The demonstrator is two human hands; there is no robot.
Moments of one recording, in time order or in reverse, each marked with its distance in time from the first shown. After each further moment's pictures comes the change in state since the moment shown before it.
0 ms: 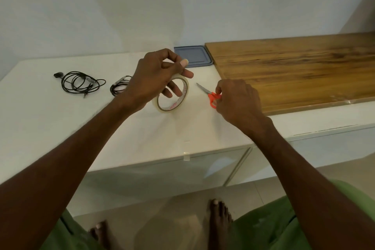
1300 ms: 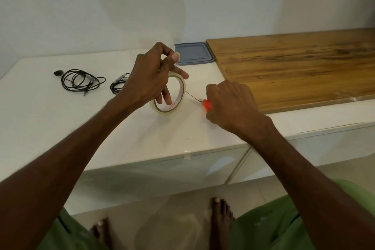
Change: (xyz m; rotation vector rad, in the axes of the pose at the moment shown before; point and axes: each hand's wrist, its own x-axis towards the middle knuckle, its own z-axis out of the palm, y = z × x) left_hand -0.006 -0.001 0.000 0.179 0.039 0.095; right_hand -0.013 -0.016 -0.006 -0.270 -0.078 -0.273
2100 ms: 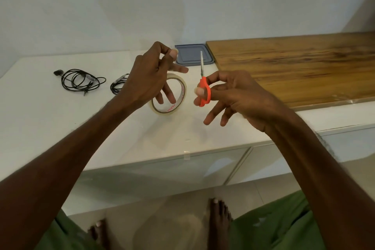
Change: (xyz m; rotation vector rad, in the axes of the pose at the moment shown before) left_hand -0.002 0.001 -0.002 -0.016 0.008 0.007; right_hand -0.011 0.016 -0.042 1.428 -0.294 0.180
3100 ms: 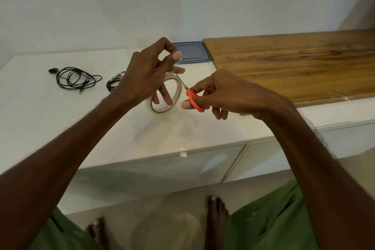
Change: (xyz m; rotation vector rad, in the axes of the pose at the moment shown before) left_hand -0.003 0.003 0.000 0.051 -0.028 0.089; right_hand 0.012 -0.013 0.003 -0.516 -0.133 0.005
